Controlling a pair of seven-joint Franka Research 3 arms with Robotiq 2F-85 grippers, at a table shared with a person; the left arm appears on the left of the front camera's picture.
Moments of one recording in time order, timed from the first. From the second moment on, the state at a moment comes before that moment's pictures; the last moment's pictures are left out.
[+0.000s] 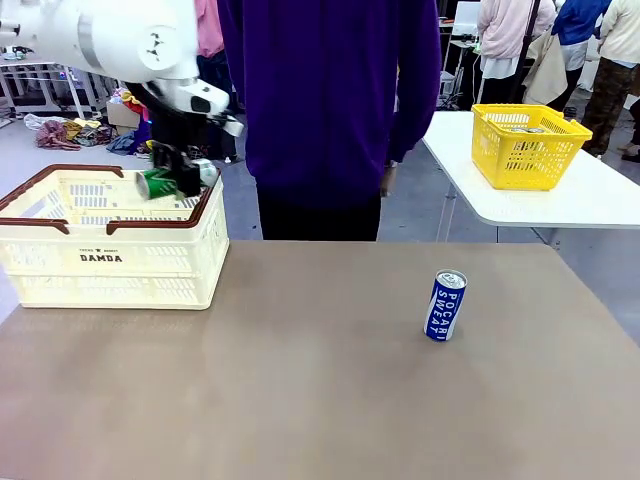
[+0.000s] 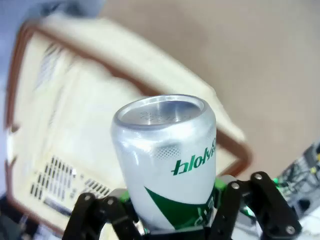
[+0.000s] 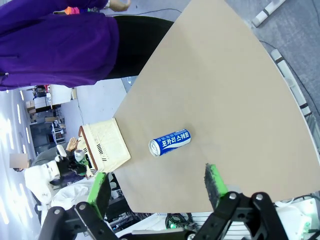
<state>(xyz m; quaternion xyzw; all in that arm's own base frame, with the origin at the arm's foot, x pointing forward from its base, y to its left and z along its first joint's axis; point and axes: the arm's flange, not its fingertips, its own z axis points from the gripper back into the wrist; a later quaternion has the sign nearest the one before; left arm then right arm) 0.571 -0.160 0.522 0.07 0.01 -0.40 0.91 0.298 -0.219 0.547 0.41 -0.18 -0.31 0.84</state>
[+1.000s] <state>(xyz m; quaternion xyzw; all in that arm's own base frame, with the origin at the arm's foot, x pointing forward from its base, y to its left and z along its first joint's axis) 0.611 -0.013 0.519 0.04 0.00 0.00 1.00 0.298 -0.219 0.547 0.41 -0.18 -0.31 0.84</state>
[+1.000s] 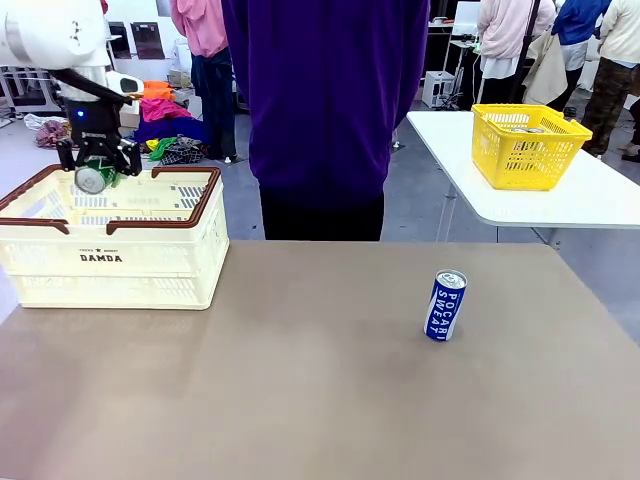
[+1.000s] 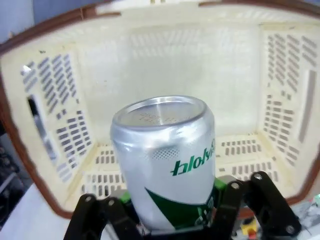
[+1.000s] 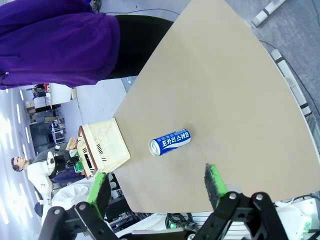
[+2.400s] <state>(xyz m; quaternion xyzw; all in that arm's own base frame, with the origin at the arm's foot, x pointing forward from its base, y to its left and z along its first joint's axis) 0.588 -0.021 0.429 -0.01 0.01 -0.06 1.00 0.298 -0.219 0.547 0.41 -0.18 -0.31 0.84</state>
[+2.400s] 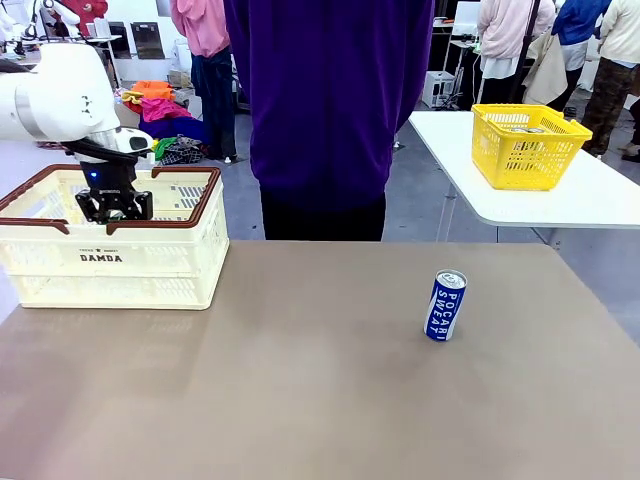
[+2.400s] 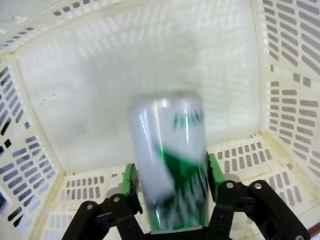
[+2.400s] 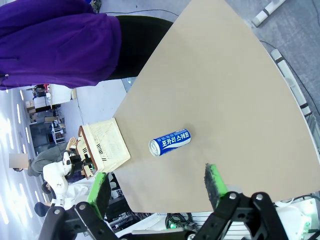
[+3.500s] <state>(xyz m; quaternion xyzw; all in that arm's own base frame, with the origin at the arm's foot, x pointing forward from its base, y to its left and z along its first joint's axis) 0.548 0.074 0.675 -0.28 -0.01 0.00 0.96 0.298 -0.219 0.547 0.41 -0.18 -0.31 0.84</state>
